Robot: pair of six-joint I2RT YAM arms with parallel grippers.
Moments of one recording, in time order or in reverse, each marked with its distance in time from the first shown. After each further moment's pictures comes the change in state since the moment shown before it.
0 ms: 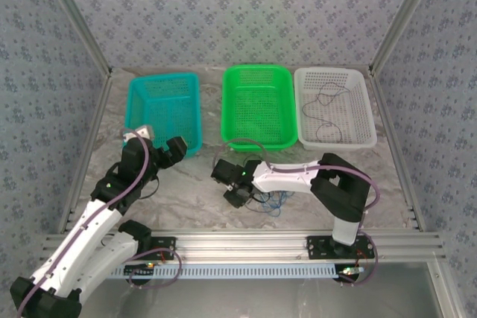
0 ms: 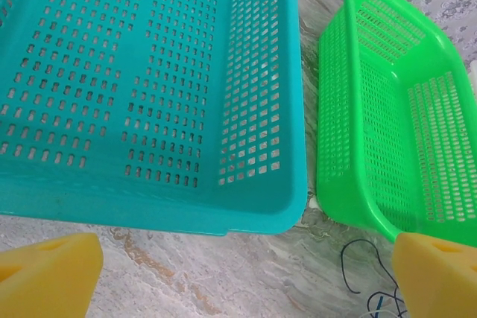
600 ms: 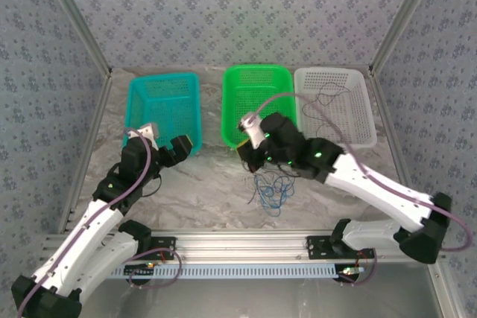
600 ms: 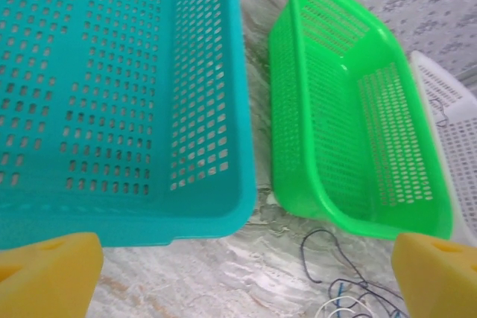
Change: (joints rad) left arm -0.004 0.002 -0.029 0.129 0.114 0.026; right arm -0.197 -0.620 0.131 0.008 -0.156 -0.040
